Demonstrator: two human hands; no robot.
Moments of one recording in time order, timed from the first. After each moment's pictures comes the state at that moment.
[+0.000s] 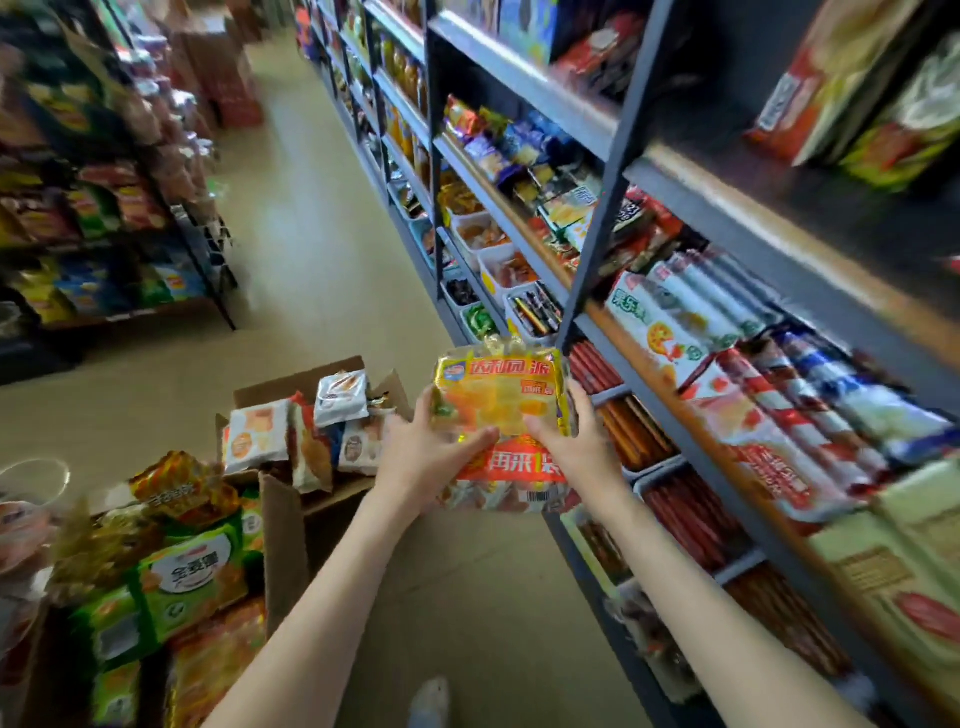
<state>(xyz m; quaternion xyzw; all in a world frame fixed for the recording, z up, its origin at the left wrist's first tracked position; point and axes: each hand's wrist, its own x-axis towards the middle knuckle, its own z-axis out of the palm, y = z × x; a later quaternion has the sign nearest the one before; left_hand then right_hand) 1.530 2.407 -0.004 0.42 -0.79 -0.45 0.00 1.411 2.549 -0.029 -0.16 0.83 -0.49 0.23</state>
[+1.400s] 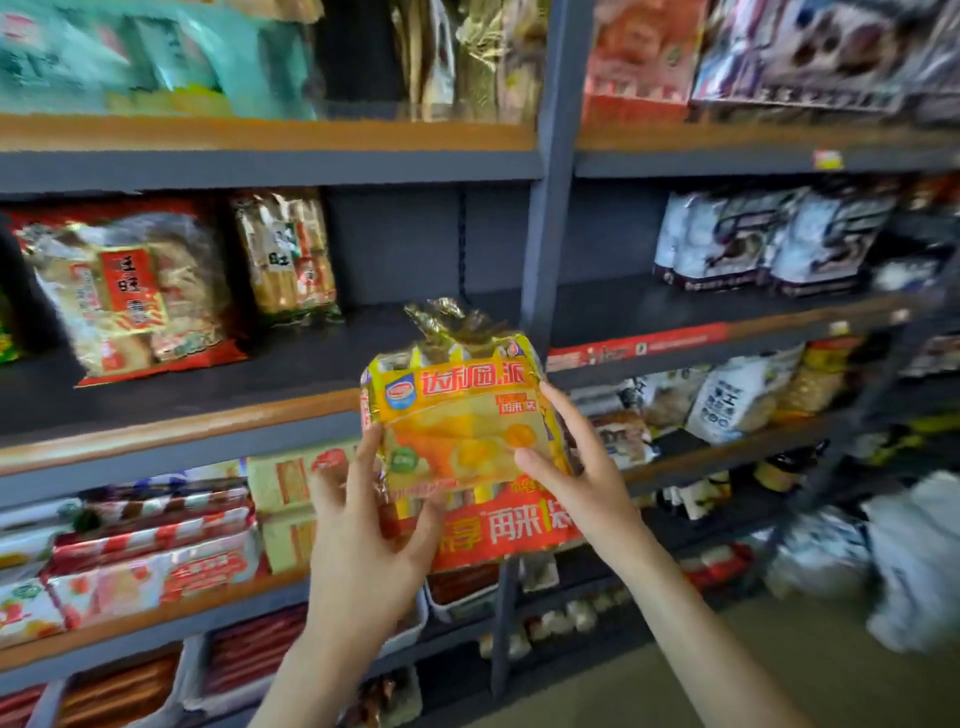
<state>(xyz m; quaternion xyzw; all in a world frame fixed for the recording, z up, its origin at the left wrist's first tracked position) 1.510 2.759 0.100 -0.33 -0.78 -0.53 0.05 1.618 2.941 0.109 0.18 0.75 -0.55 -0.31</state>
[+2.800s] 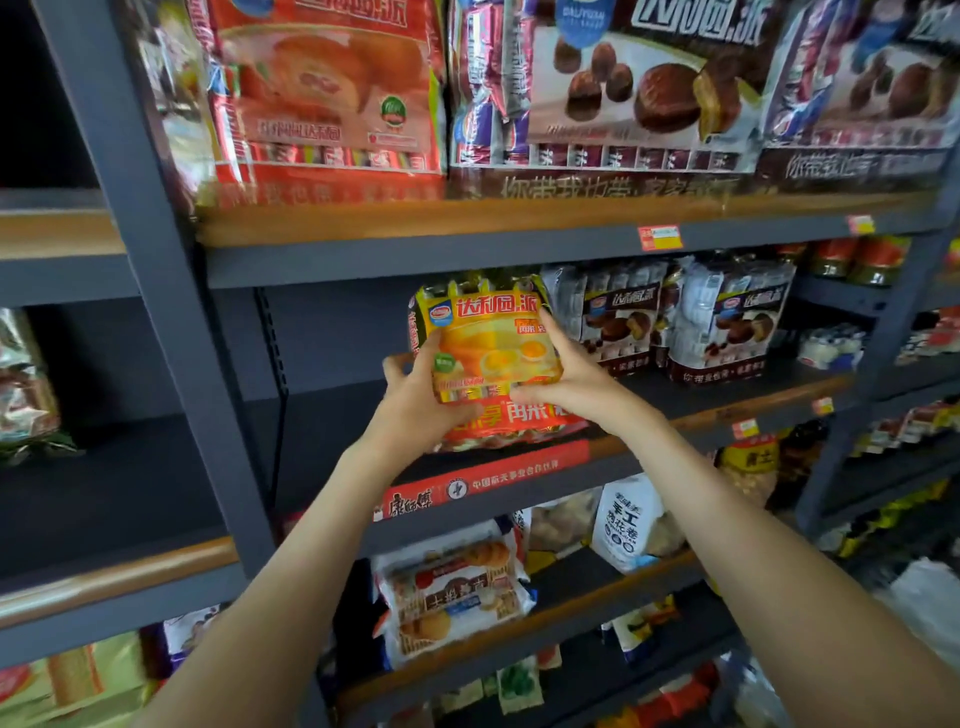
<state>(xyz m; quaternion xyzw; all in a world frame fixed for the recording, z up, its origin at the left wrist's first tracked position) 1.495 3.202 0.198 -0.45 -0.78 -0.43 -0.05 1.624 3.376 0.207 0.22 0.86 -0.42 -0.21</state>
